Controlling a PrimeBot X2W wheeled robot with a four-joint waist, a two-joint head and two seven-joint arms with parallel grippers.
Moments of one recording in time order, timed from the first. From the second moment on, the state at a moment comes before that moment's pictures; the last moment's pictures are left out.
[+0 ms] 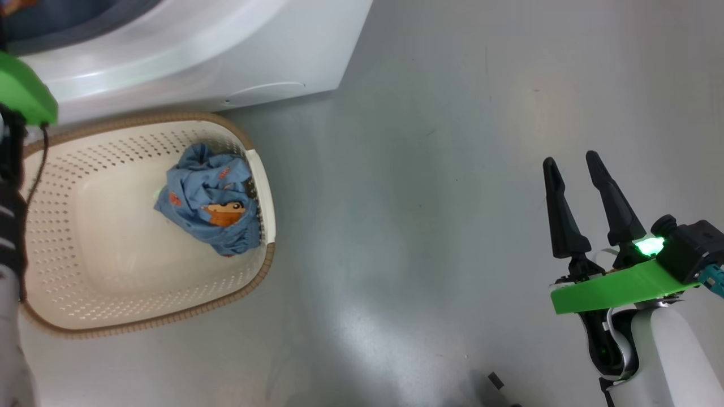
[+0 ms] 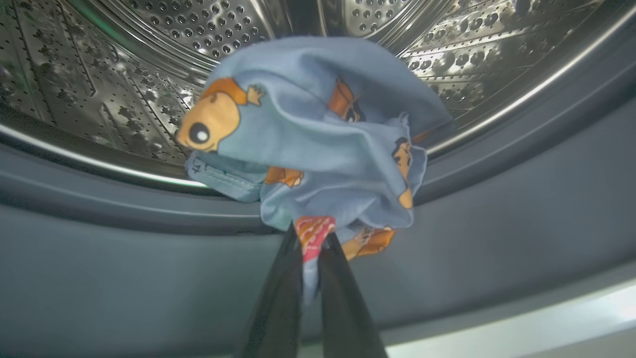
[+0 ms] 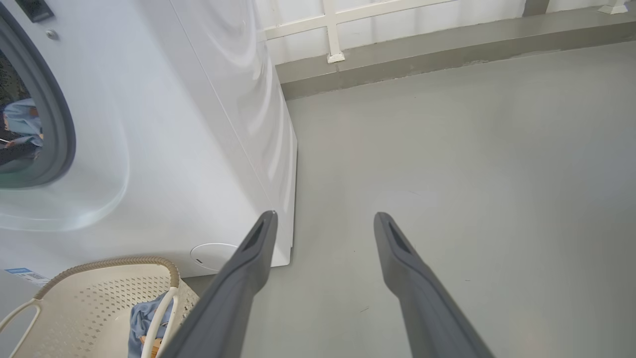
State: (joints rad) left arm -1.20 0.26 -0.03 1.12 -0.13 -0.12 -0.24; right arm -0.30 -0.11 0.04 0.09 0.37 0.13 -0.25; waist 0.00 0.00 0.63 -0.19
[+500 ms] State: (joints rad) left arm -1.37 0.30 -0.02 1.01 -0.13 -0.09 -0.26; right arm -0.33 -0.08 0.05 0.08 0.38 0.13 -0.25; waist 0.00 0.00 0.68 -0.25
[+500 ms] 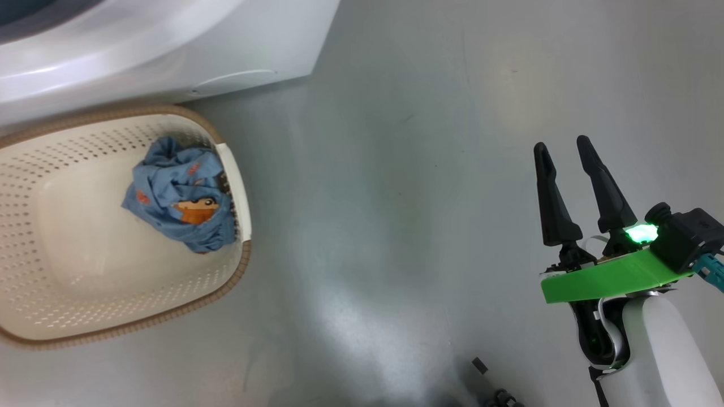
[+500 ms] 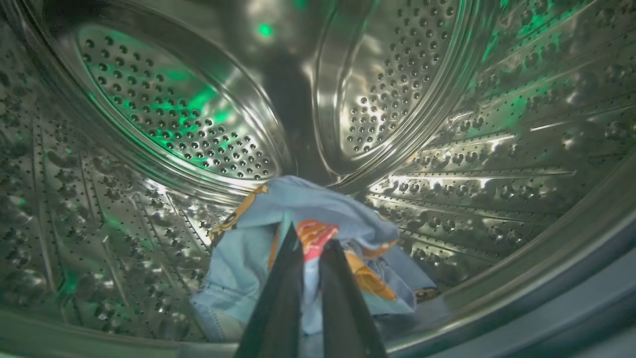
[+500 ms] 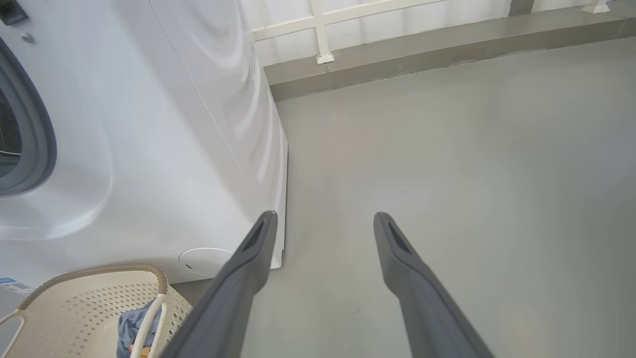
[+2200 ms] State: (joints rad) left arm -0.94 0.17 0.02 0.88 -0.20 -0.10 -0.26; right arm -0.25 -0.15 0.03 0.14 0.38 0.13 -0.25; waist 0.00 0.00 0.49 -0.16
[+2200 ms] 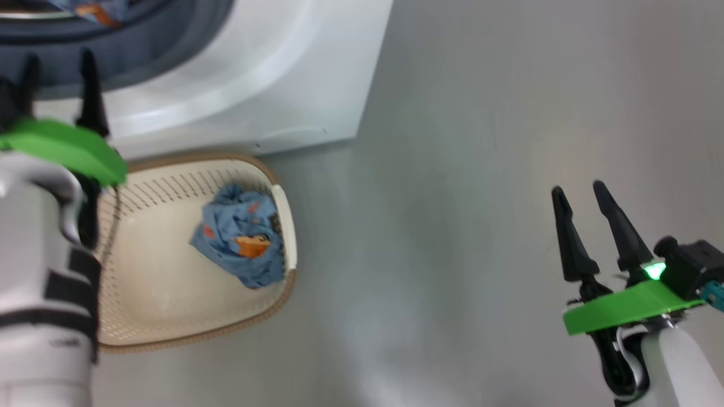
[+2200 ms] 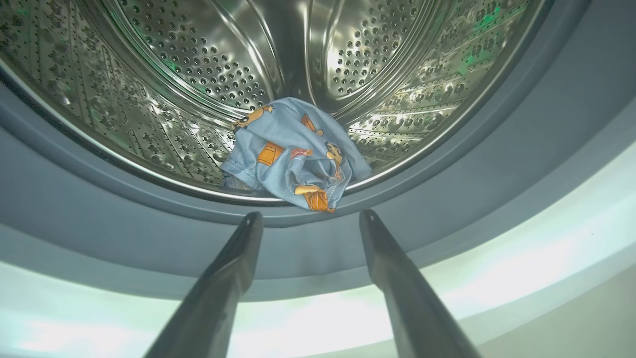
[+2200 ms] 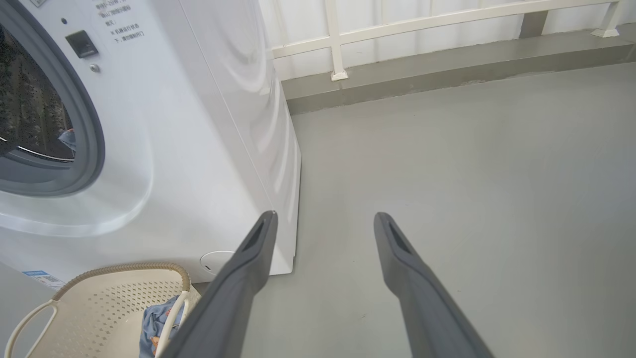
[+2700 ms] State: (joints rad) left arm -0.53 0.10 0.07 0.60 -0.16 -0.11 -0.26; right arm -0.12 -0.18 0.02 0.17 0.38 0.13 -0.25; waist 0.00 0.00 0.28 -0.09
